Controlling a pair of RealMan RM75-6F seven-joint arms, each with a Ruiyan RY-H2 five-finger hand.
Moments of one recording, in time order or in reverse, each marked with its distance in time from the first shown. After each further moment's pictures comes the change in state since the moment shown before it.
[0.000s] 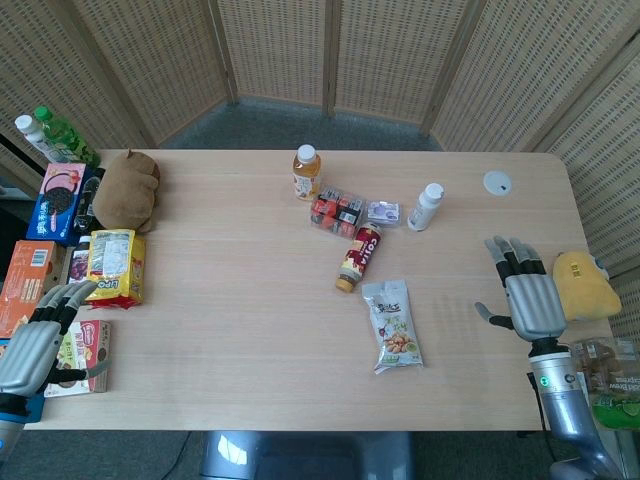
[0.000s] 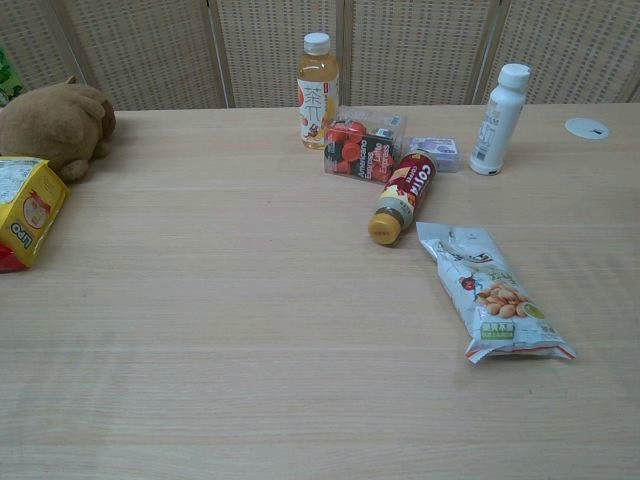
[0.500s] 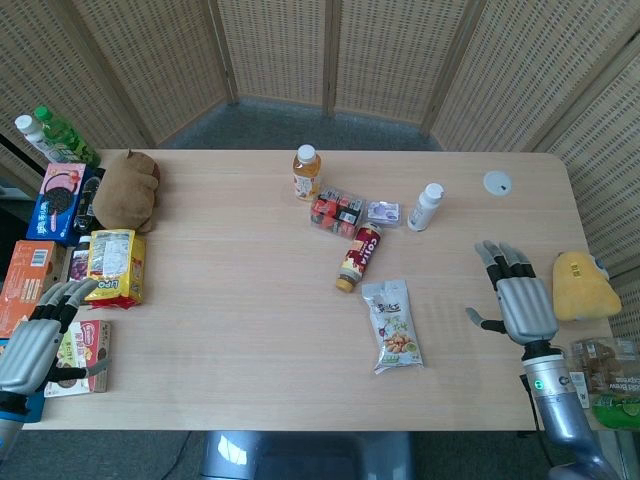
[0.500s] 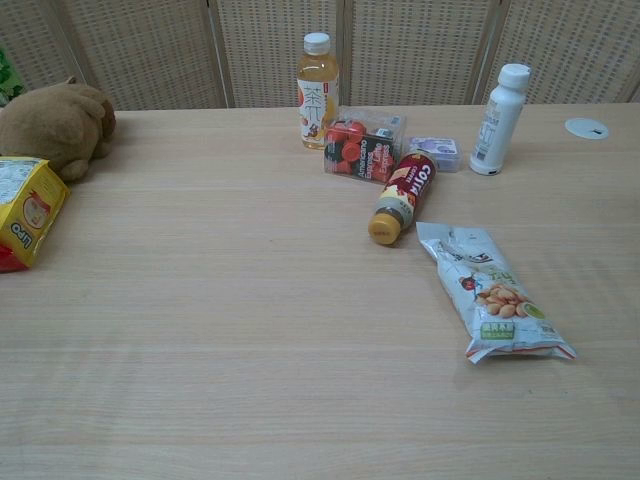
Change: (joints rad) left arm -0.008 0.007 -0.003 0.017 0.021 0.008 -0.030; right arm 0.001 0.022 0.002 -0.085 0.011 -0.047 -0.015
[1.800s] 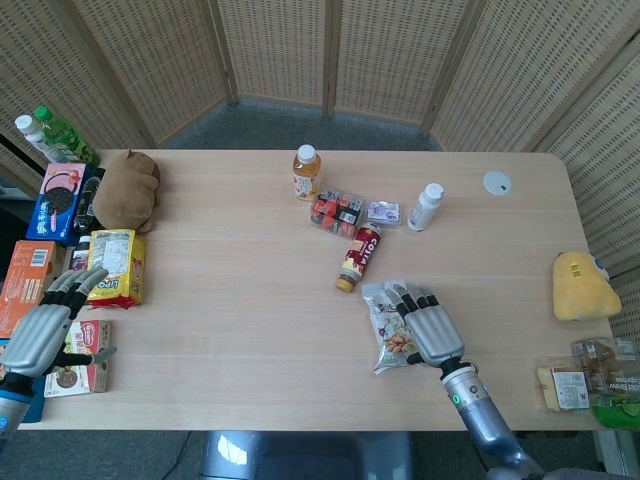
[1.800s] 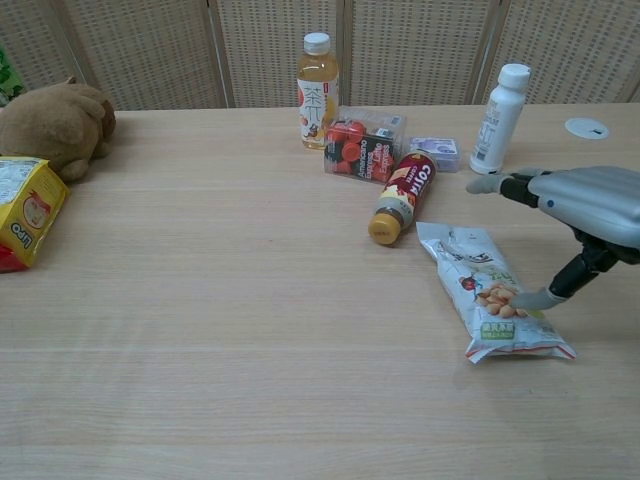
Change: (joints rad) left arm -0.069 0.000 -0.019 0.052 -0.015 -0.069 -0.043; right arm 0.116 -0.252 -0.065 -0.018 0.103 -0.168 -0.330
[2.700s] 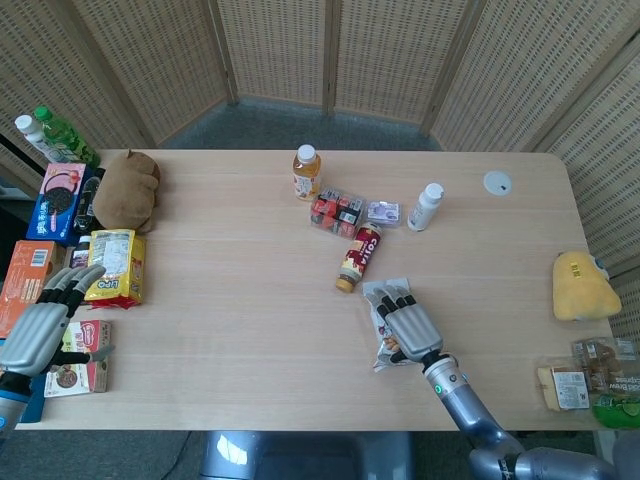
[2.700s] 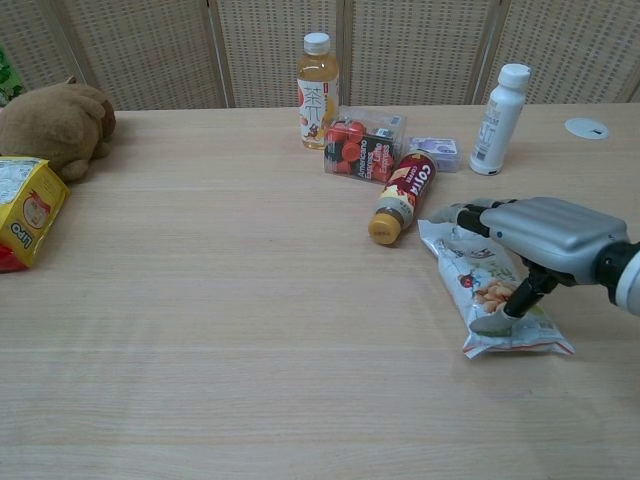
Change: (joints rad) left arm 0.000 0.016 0.000 -0.017 -0.008 0.013 0.018; right arm 0.065 -0.141 -0.008 0.258 -0.058 -0.103 0.139
